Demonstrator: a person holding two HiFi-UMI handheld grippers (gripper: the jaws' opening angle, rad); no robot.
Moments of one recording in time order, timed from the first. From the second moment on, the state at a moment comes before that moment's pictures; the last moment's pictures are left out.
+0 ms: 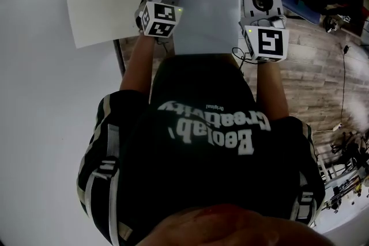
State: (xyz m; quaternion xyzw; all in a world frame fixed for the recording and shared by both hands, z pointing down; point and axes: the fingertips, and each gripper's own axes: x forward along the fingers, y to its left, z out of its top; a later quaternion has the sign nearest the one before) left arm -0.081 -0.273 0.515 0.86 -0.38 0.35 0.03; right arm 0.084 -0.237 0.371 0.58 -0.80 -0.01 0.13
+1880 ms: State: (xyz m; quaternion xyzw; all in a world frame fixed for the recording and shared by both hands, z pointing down) left arm -0.105 -0.250 0.531 0.82 -0.41 0.40 0.04; right arm 0.076 -0.229 0.356 0.55 -0.83 -0.03 0.12
